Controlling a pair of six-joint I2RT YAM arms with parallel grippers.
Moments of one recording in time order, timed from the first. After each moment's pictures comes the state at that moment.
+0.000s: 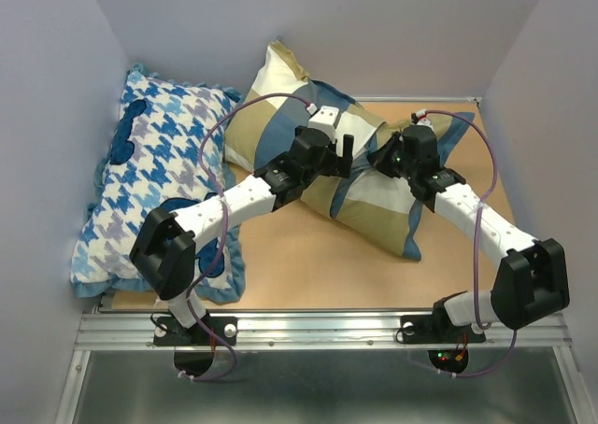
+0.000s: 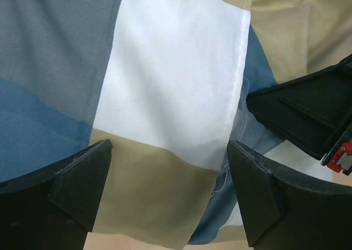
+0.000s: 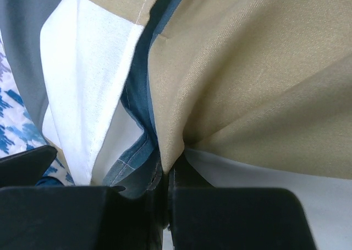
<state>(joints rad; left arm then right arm) -0.82 1.64 1.32 -0.04 -0.27 -0.35 0.35 1.37 1.01 -0.11 0.01 0.74</state>
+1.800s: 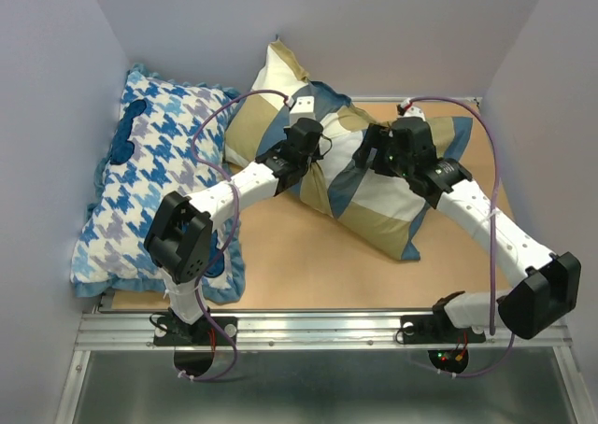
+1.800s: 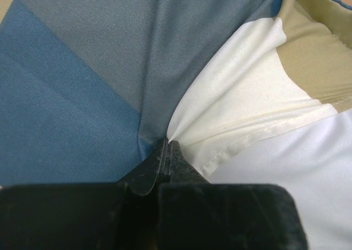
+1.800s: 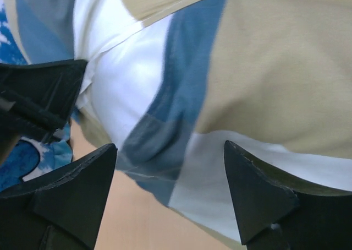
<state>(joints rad) -0.72 1.78 1.39 -0.09 -0.46 -0.45 0.46 1.31 1.20 -0.43 0.13 0.58</state>
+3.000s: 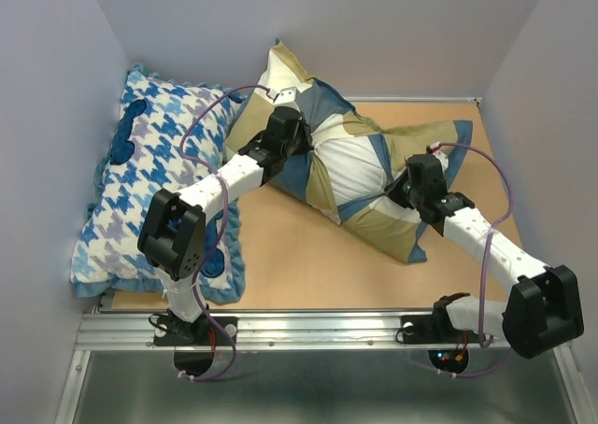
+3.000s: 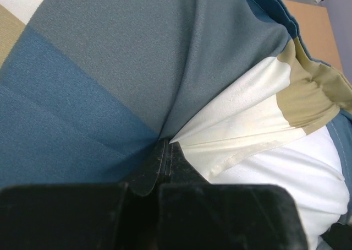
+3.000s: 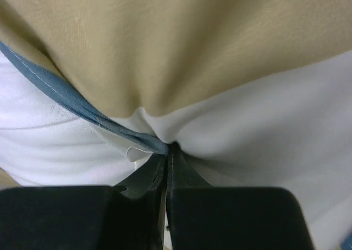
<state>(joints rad) -0.58 1.77 1.39 -0.04 -0.17 -0.55 0.34 1.21 0.85 -0.37 0.24 0.81</state>
